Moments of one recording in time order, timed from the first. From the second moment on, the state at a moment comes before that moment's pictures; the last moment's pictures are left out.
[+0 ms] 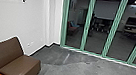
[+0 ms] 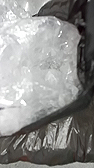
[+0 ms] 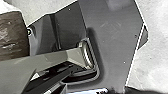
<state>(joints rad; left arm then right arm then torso) 1.38 2.94 -2.67 -0.51 0.07 0.55 -1.56 3.01 -2.62 0.11 0.01 0.07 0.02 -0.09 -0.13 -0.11</state>
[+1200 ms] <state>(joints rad) 1.38 2.94 -2.67 -0.51 0.07 0.55 -1.57 3.01 -2.63 0.11 0.00 0.07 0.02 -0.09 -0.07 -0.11</state>
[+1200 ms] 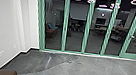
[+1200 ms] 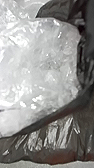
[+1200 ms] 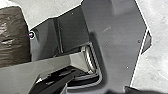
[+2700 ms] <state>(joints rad) 1.38 2.94 -2.67 -0.51 0.07 0.55 -1.57 3.02 -2.63 0.11 0.00 0.07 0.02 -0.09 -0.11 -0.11</state>
